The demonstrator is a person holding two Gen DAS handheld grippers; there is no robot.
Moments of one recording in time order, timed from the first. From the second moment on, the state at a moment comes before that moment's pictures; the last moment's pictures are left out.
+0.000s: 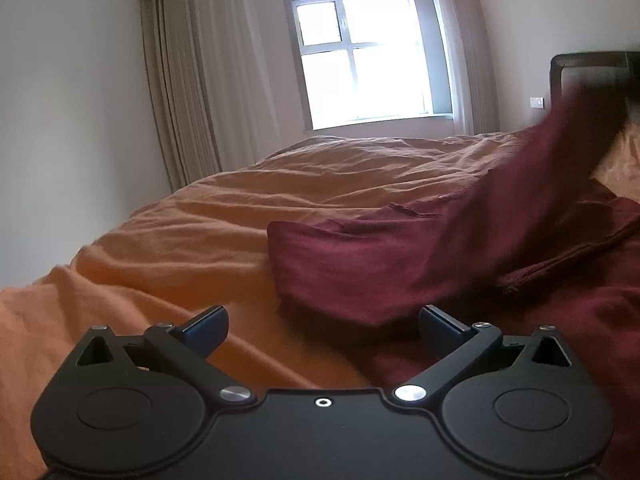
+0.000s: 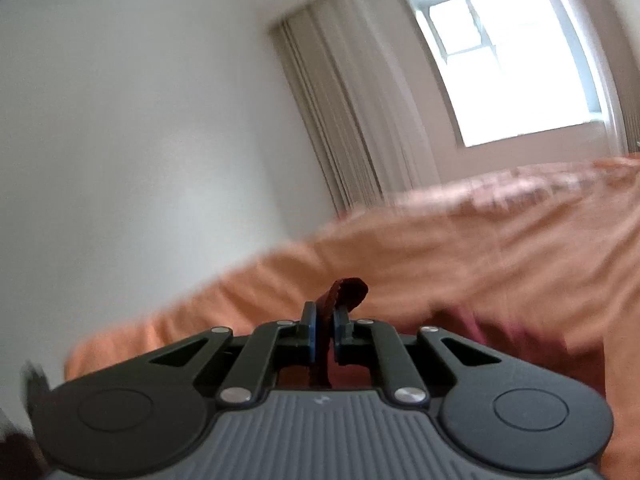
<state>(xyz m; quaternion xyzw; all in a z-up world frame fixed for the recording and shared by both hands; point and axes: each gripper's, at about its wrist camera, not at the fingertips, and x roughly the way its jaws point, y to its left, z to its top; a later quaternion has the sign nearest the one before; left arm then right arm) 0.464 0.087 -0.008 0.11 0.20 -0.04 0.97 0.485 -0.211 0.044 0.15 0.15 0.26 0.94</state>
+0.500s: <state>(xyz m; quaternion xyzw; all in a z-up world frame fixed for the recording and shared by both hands) 0.506 0.043 -0.006 0.20 0.18 -0.03 0.96 0.496 -0.207 0.095 0.13 0.10 0.25 0.95</state>
